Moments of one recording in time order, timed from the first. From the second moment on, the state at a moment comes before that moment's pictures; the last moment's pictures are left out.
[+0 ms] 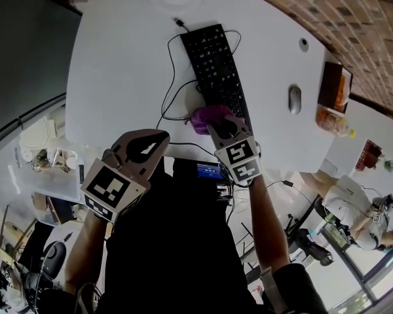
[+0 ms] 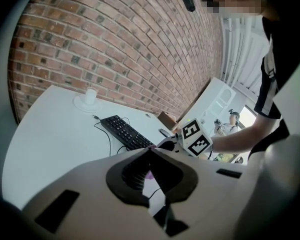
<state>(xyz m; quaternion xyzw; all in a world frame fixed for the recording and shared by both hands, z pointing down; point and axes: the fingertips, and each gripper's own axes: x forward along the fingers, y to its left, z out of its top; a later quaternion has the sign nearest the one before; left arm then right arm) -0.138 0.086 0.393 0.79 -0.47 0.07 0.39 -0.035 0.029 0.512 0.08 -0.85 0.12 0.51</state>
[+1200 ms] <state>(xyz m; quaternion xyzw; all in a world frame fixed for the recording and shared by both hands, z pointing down) -0.167 0.087 0.396 0.79 -0.48 0.06 0.38 -0.108 -0.024 0.512 0.09 -0.87 0.10 0.48</state>
